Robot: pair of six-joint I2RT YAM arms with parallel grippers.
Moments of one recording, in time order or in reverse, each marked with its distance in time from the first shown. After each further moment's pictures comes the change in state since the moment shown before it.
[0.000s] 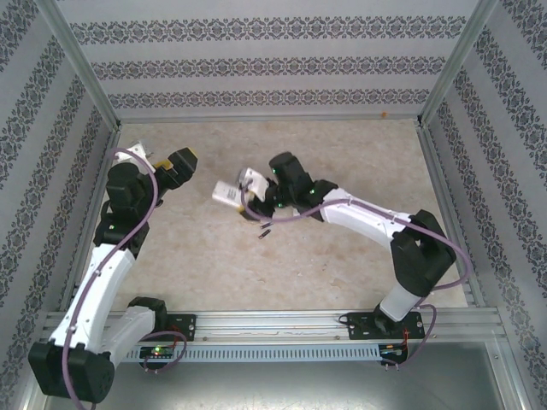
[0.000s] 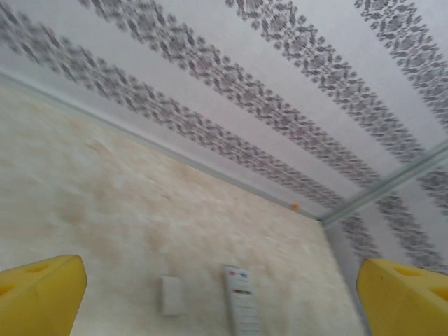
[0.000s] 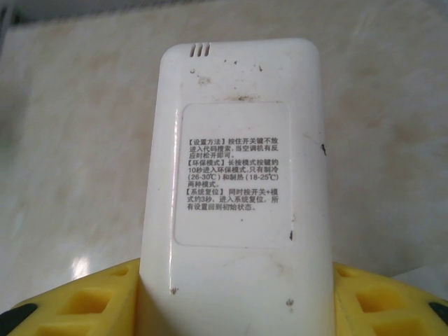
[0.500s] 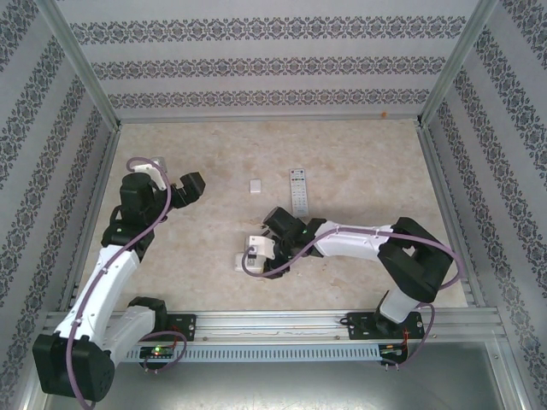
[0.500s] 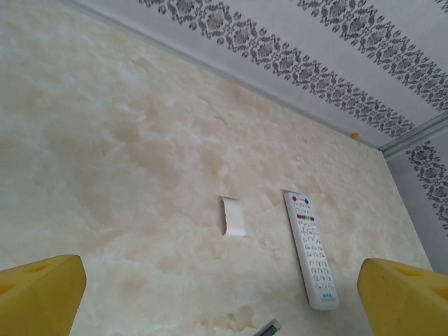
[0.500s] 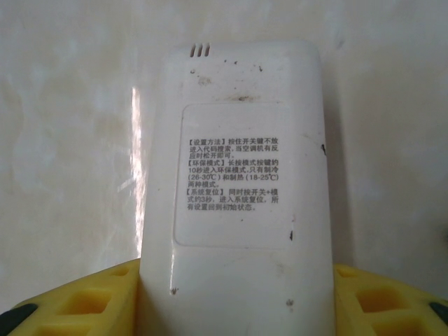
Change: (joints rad) left arm 0.000 0.032 -0.124 -0.073 0.055 0.082; right arm 0.162 -0.002 -0.302 -0.130 0.122 -0.144
